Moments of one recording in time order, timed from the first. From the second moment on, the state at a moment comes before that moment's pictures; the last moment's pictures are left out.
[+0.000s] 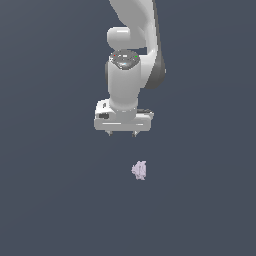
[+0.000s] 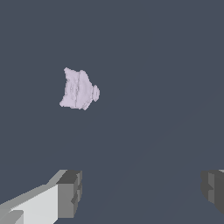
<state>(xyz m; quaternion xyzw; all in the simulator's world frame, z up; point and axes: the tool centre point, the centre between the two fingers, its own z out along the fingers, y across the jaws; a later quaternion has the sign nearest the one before) 0.000 -0.022 0.188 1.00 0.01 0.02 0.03</state>
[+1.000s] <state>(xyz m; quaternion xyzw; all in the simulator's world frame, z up) 0.005 0.013 0.179 1.00 0.04 0.01 0.02</state>
